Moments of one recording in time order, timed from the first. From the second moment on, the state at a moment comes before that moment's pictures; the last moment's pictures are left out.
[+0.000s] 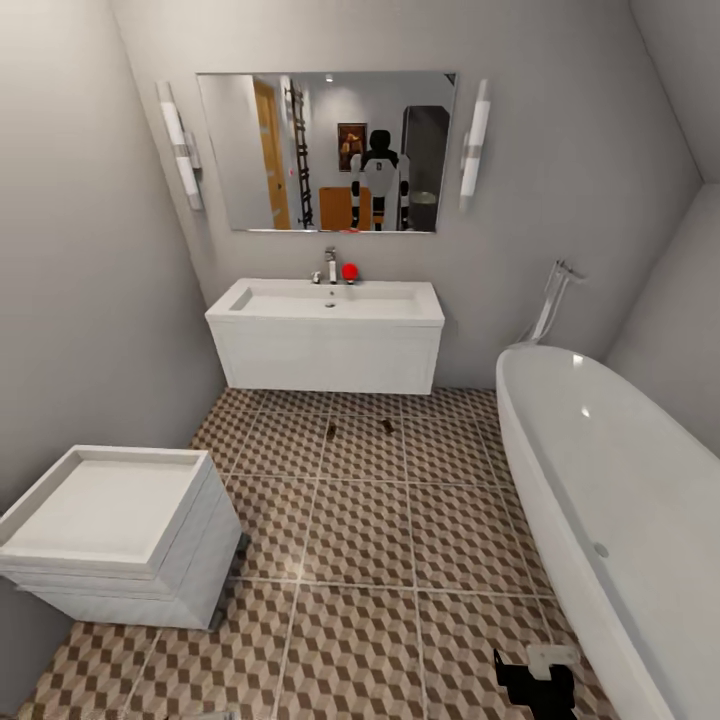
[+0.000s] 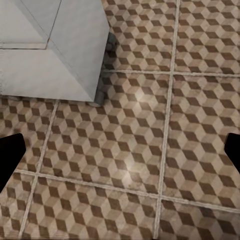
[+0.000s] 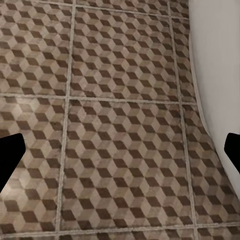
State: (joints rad) left arm -0.37 -0.01 -0.26 0.07 0.20 -0.71 0.25; right arm -0.48 -0.09 0.15 -0.02 -0.14 -0.51 -0.08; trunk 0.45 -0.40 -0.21
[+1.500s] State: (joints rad) left arm -0.37 -0.01 -0.26 0.07 0.20 -0.71 0.25; right arm -0.48 -0.09 0.15 -0.02 -0.14 -0.51 -0.08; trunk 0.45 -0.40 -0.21
